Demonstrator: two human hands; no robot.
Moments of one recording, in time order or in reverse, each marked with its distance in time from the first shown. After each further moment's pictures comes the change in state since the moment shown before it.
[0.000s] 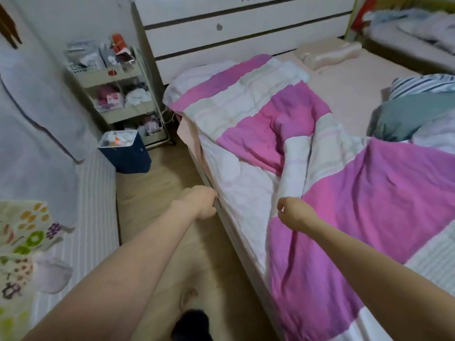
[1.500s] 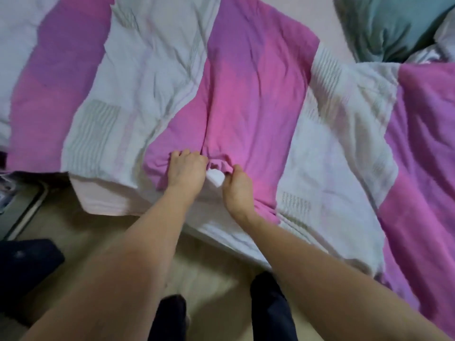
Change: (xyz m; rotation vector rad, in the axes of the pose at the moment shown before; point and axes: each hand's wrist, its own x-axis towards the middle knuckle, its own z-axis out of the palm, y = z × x) left_hand 0.624 -0.155 -0.068 0.346 0.195 0.621; right_hand 0.538 -0.179 0.027 0.853 0.512 0.806
